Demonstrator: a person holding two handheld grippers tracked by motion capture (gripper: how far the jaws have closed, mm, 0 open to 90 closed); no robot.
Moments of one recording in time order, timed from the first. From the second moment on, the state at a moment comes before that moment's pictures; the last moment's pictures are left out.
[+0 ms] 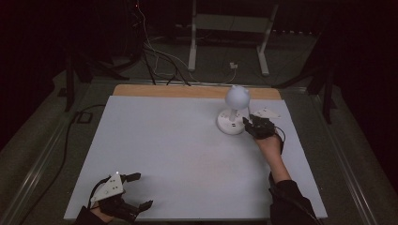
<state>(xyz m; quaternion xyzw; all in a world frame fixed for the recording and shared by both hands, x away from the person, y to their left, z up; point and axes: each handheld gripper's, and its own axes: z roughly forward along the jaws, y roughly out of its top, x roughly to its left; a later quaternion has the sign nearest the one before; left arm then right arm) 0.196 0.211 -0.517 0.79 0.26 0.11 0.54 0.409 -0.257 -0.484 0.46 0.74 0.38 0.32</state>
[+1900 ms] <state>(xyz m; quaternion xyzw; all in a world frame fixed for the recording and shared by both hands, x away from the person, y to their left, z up) 0.195 0.209 -0.518 0.80 0.25 0.10 0.54 0.431 -0.238 -0.515 0.46 0.76 0.32 0.32</state>
